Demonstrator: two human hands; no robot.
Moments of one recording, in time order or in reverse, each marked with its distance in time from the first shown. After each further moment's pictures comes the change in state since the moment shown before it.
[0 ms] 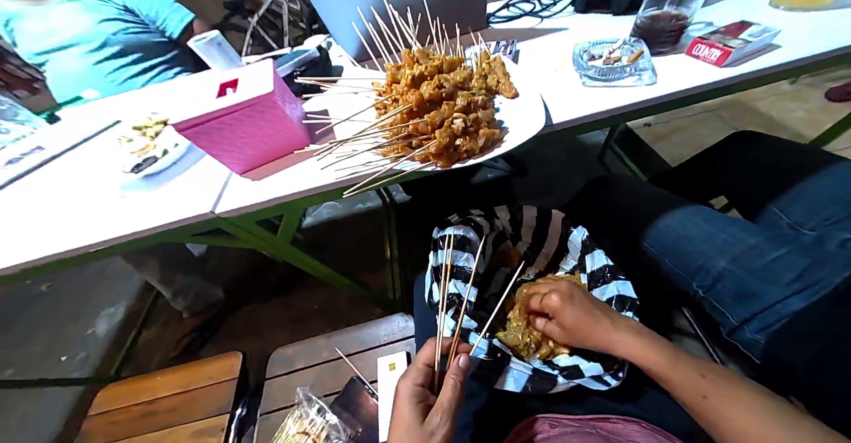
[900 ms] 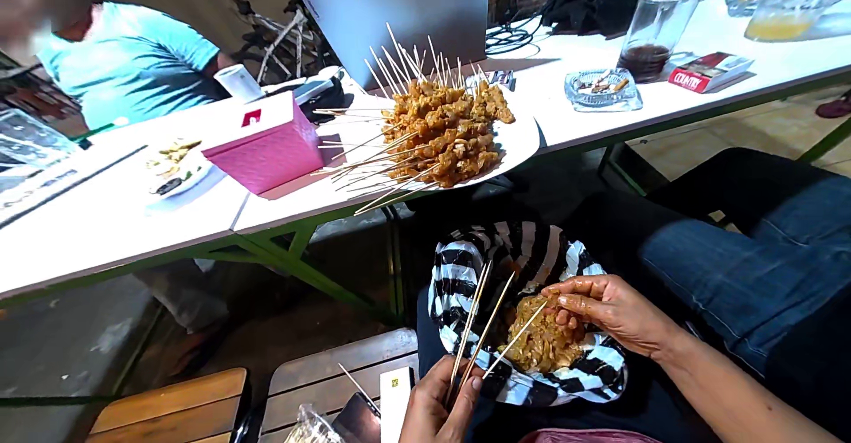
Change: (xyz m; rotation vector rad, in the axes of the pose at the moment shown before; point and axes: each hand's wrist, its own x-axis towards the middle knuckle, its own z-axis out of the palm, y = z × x) left_hand 0.003 -0.013 -0.006 0.130 -0.134 0.037; right_hand -0.025 -0.005 -0.037 1.082 0.263 0.509
